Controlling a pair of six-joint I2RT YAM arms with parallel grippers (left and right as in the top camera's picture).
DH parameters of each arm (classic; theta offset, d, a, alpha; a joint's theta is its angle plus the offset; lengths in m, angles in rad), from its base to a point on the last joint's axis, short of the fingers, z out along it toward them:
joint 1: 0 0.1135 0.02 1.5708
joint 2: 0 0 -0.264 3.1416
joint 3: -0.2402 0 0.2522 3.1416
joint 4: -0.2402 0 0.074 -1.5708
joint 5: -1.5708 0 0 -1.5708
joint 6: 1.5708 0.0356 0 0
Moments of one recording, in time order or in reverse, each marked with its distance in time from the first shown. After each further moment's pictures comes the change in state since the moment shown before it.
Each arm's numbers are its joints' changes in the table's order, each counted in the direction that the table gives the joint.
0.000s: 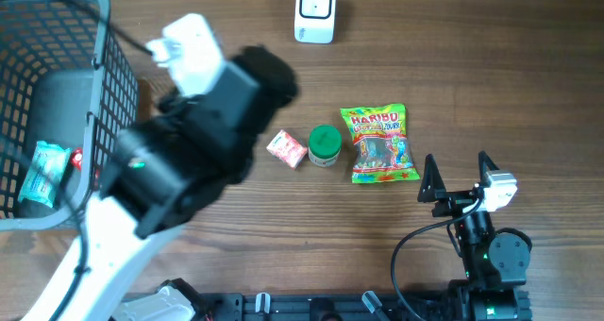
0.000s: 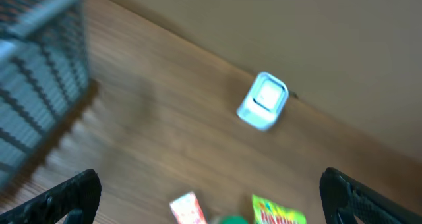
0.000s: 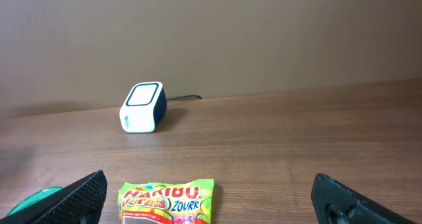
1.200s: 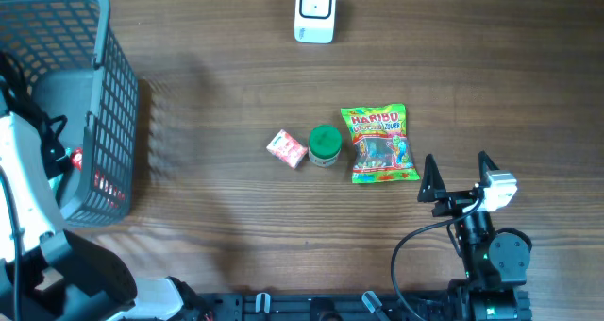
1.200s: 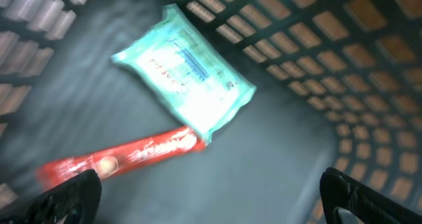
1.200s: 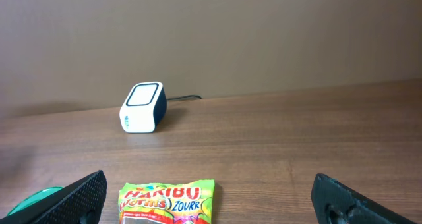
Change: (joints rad) left arm 1.287 -0.251 0.424 0.283 -0.359 -0.610; right arm 0.000 0.000 0.000 0.000 0.000 0.000
